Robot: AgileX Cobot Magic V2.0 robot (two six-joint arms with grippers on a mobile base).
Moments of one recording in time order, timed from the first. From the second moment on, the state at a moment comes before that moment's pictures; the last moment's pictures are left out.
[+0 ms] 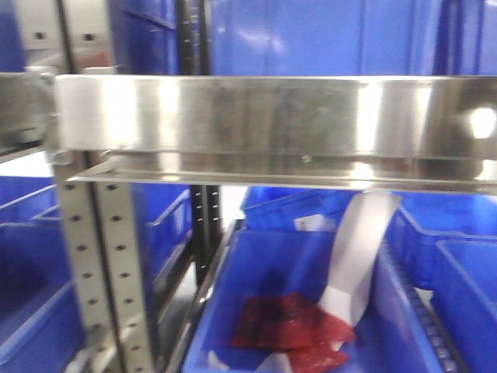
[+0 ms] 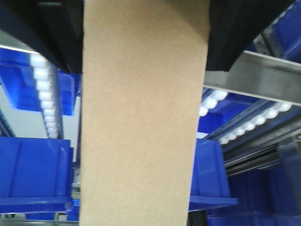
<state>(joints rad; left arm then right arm) -0.10 -0.01 0.03 -0.08 0.12 0.05 0.15 0.28 -0.75 0.04 0.72 0.07</state>
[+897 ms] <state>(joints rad) -0.10 -0.01 0.03 -0.08 0.12 0.05 0.15 0.28 -0.75 0.04 0.72 0.07</state>
